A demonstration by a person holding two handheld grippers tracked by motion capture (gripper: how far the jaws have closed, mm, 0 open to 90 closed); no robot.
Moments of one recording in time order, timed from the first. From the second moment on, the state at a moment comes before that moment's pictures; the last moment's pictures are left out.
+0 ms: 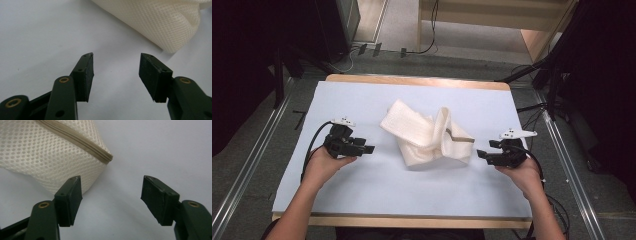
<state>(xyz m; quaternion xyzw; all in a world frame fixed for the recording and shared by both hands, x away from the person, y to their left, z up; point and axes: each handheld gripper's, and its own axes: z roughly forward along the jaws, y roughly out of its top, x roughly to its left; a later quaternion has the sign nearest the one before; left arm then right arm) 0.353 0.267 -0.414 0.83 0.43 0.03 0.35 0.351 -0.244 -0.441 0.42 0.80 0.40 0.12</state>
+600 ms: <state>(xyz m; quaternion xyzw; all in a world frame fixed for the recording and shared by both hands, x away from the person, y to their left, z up) 0.356 0.269 -0.410 0.83 0.43 0.02 0.36 0.348 -0.243 -0.435 0.43 0.80 0.41 0.09</state>
